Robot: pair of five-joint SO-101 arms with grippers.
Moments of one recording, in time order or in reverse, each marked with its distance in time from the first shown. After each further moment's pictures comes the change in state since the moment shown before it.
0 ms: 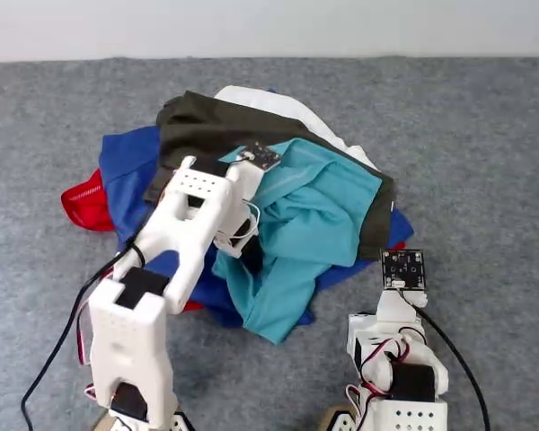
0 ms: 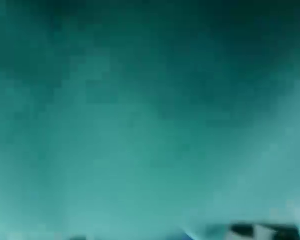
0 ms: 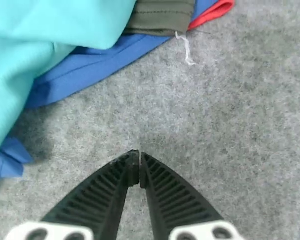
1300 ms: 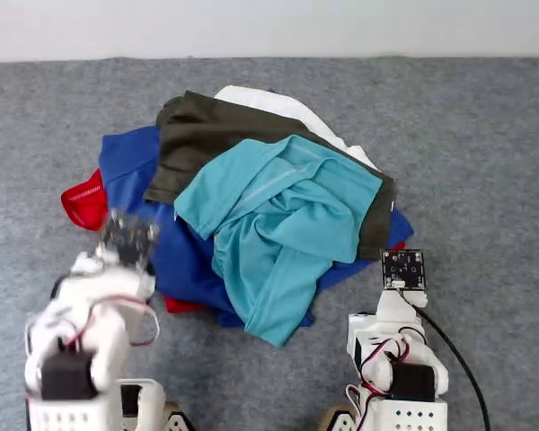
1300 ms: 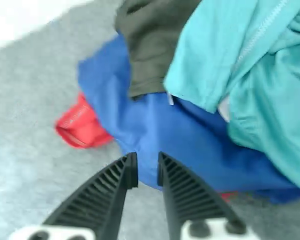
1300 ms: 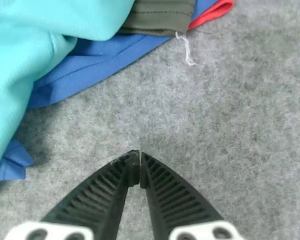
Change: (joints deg) left arm -18.5 -104.4 58.5 -4.7 -5.5; right arm 0.0 0.0 0.0 0.0 0.0
